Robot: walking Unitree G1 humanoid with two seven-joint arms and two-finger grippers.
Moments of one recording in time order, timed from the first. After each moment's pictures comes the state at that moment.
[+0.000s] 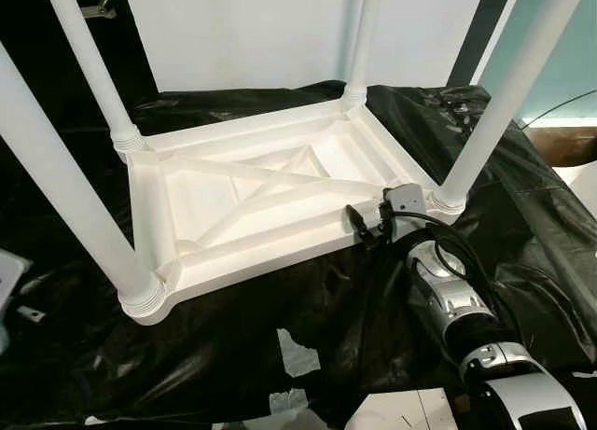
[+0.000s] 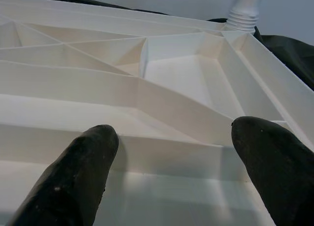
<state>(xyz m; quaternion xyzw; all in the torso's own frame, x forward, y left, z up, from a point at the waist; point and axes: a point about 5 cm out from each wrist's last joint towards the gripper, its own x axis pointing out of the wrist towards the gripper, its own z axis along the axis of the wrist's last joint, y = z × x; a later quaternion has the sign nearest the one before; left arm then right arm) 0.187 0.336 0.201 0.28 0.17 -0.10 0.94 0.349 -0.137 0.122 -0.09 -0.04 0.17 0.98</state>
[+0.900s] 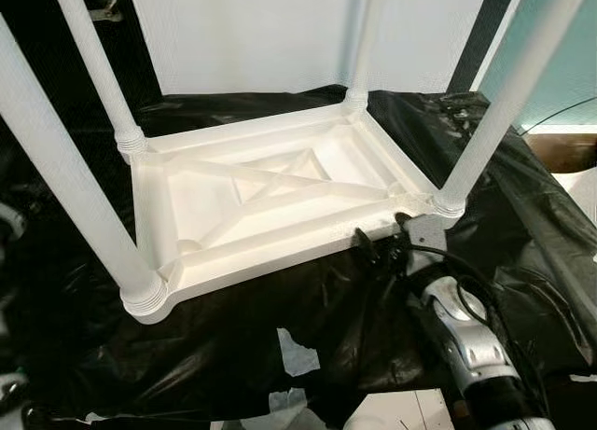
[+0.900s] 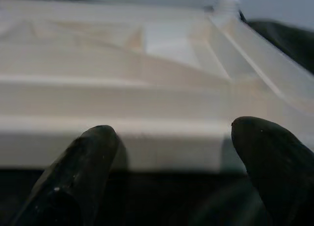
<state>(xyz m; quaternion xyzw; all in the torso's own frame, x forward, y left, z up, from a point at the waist) 0.302 0.339 0.242 0.03 -0.12 -0.04 0.99 0.290 -0.154 0.108 -0.05 -0.02 0.14 0.99</state>
